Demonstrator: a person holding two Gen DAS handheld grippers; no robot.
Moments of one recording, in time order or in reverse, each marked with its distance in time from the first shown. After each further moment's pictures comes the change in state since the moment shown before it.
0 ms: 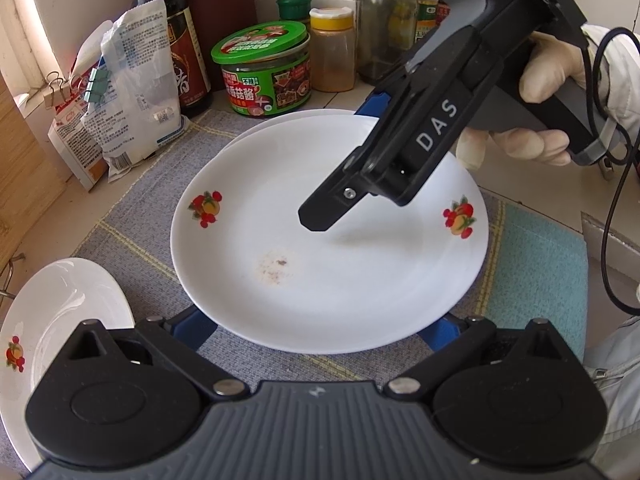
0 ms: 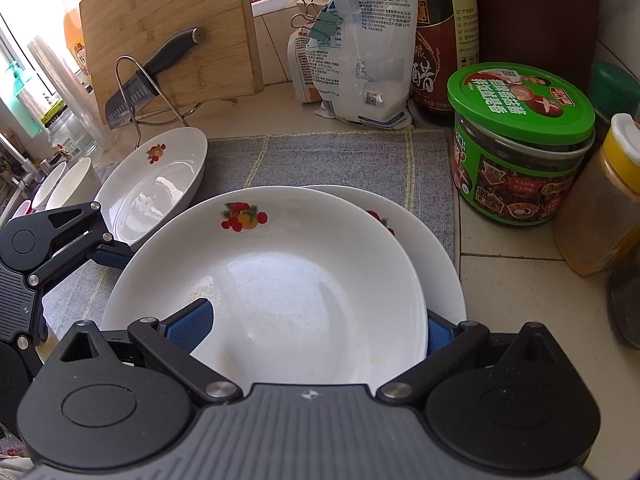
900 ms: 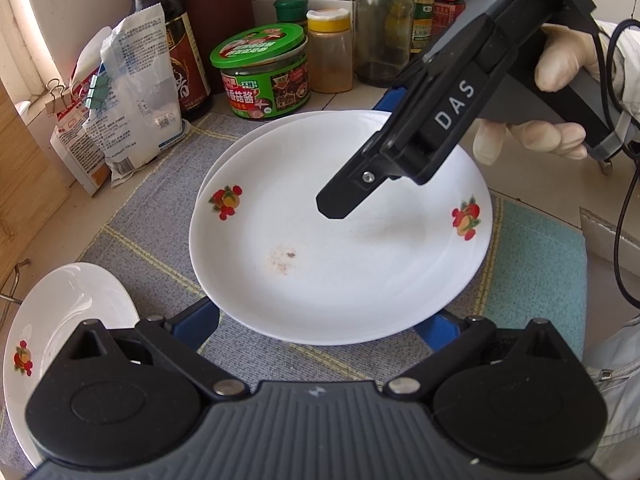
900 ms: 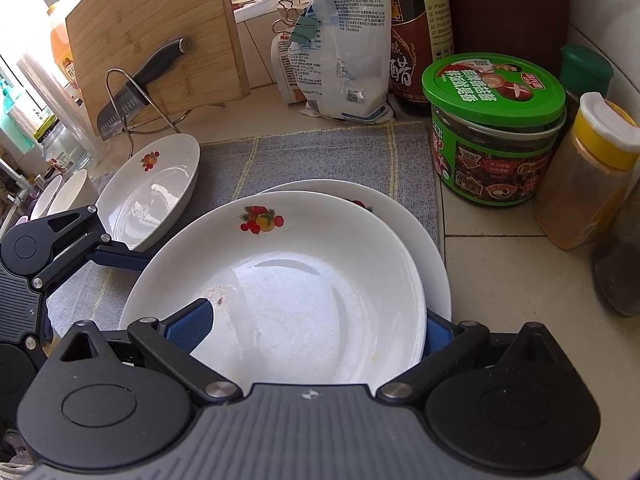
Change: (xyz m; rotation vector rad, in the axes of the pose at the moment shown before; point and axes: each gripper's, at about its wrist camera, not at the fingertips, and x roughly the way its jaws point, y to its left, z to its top) left arm -0.005 -0.001 0.003 0.017 0.006 0.011; right arm -0.014 -0.006 -0.007 0.062 0.002 -0.011
